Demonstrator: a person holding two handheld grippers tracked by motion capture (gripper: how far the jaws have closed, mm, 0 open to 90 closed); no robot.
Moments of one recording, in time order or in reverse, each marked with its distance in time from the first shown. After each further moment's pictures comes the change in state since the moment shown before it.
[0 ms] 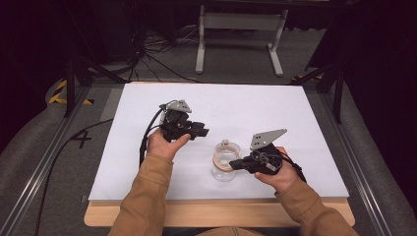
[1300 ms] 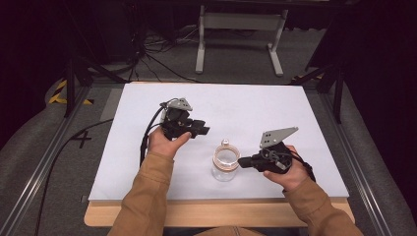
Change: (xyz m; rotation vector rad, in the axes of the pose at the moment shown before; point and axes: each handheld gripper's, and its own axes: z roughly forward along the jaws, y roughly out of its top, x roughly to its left) left arm 0.001 0.002 -0.004 -0.019 0.021 -0.002; right arm -0.003 -0.001 -0.026 -0.024 -0.038 0.006
